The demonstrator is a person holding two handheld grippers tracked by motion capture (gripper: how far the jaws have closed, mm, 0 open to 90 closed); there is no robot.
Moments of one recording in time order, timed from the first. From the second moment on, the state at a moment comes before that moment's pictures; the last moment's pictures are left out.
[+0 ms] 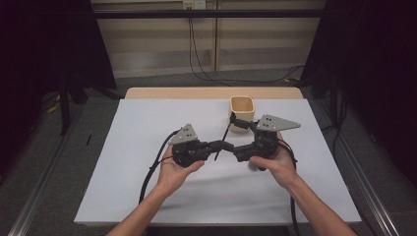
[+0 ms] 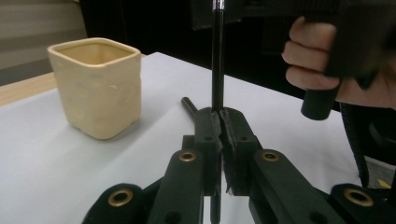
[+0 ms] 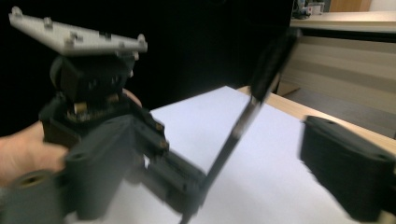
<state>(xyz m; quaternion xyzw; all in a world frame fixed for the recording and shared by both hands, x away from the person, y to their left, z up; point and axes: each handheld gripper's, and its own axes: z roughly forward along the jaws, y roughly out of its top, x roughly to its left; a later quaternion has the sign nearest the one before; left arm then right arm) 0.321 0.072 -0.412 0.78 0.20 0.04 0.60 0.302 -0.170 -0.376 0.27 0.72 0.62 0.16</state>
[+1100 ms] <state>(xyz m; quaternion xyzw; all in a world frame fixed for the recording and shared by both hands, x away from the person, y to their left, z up) 0.321 0.068 -0.420 0.78 0.20 0.04 0.60 0.309 -0.170 -0.391 0.29 0.71 0.63 0.11</state>
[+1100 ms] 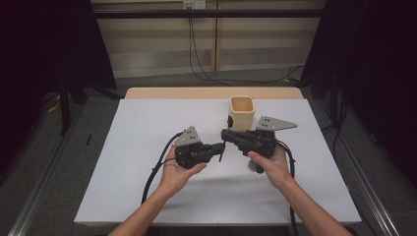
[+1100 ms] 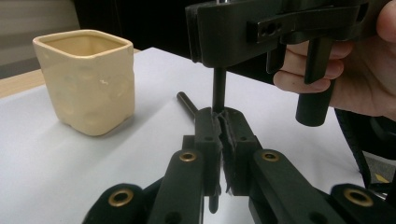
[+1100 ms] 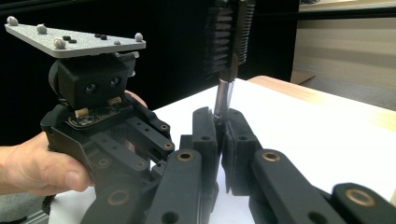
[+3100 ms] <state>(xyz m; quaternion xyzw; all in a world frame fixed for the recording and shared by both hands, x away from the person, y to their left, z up) 0.306 0.139 -0.415 0.75 0.29 0.14 0.58 0.300 -0.194 -0.391 0.31 0.71 0.62 0.14</state>
